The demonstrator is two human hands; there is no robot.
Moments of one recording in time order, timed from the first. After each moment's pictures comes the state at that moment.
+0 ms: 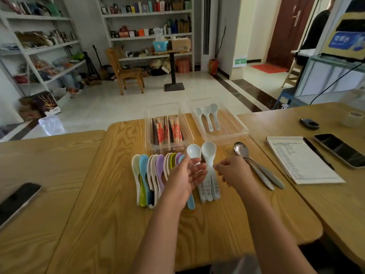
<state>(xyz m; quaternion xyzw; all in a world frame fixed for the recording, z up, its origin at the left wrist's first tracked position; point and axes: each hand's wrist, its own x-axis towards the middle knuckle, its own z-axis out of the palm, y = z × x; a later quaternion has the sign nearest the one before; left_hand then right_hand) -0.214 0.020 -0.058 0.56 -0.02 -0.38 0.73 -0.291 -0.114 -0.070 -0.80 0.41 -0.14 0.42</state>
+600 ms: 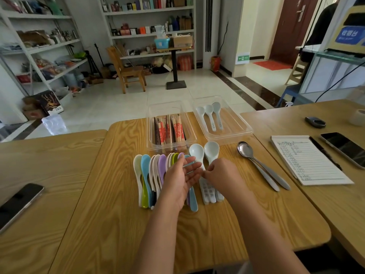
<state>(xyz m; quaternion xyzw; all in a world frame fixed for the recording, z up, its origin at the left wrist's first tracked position) -0.205 0.027 -0.059 0.58 -0.01 -0.34 0.75 -0.263 -0.088 -0.073 -0.87 0.39 -0.05 0.30</state>
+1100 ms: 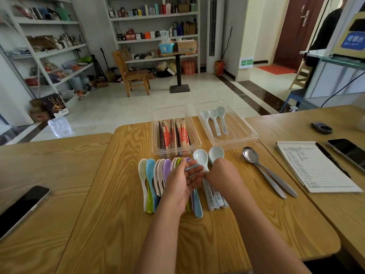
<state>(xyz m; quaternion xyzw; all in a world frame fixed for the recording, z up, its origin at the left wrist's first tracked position) -0.198 0.032 -0.055 0.58 -0.02 -0.34 0.74 -0.246 -0.084 -0.062 -0.88 0.40 -0.05 0.24</state>
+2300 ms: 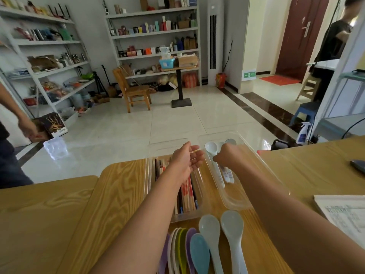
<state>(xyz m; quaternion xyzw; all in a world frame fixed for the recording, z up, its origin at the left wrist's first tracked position) 0.006 -0.134 -0.012 0.61 -0.05 -0.35 0.71 -0.057 -0.271 -0.024 -0.87 0.42 -0.04 0.25</state>
